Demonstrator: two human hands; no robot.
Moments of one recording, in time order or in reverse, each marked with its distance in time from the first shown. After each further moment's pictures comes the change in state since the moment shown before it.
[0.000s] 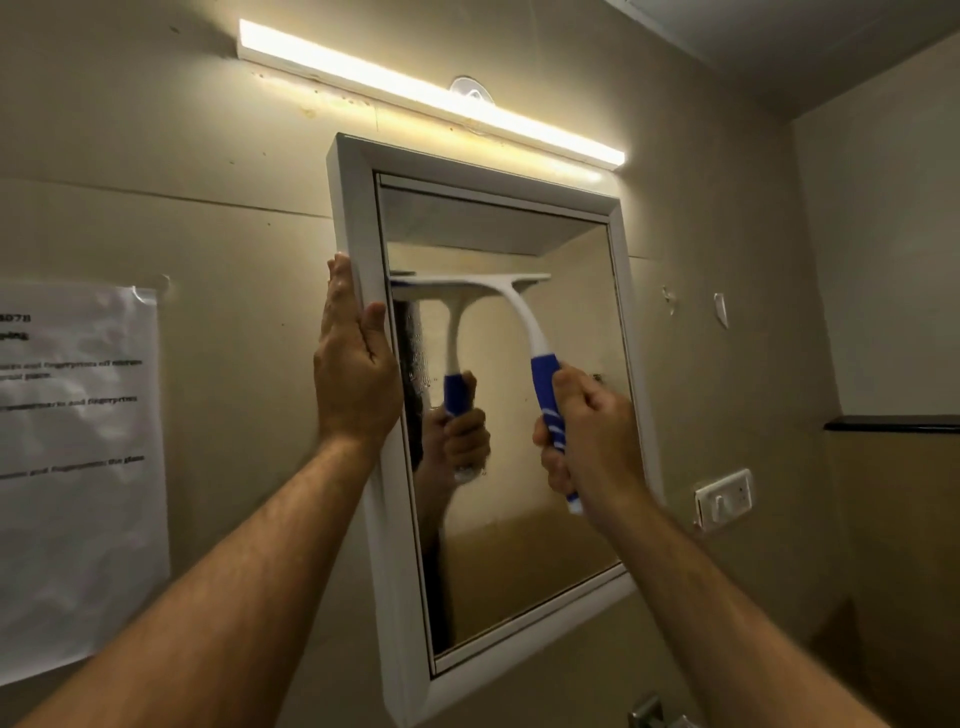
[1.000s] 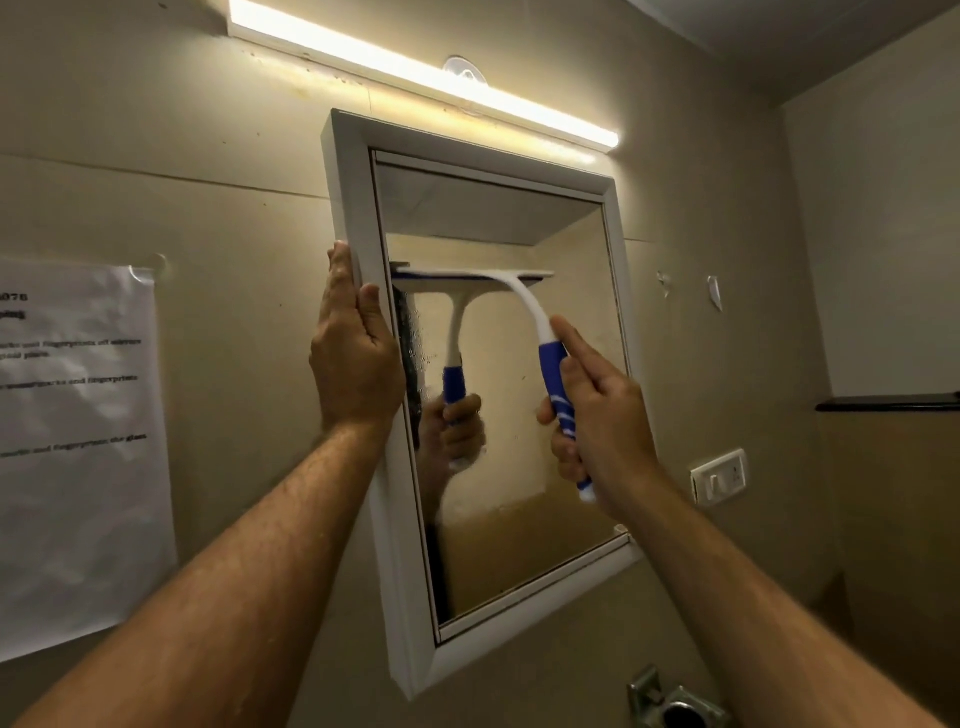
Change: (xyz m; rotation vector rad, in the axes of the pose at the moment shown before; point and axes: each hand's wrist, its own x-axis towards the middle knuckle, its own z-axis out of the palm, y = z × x) left_hand -0.009 0.000 0.002 0.073 0.100 0.009; right_hand -0.013 0.005 -0.009 -0.012 -0.066 -0.075
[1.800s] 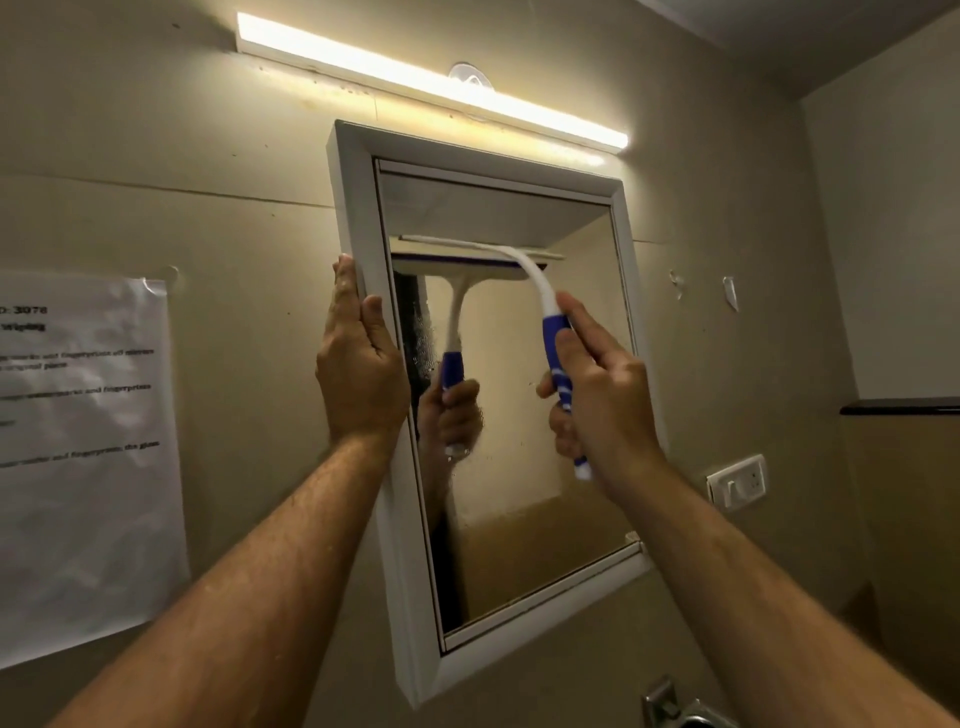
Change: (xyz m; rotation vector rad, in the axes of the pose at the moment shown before) left_hand -0.005 0.006 -0.003 0.022 0.007 -0.021; right_hand 0.009 -0.017 0.008 0.058 0.019 -0.057
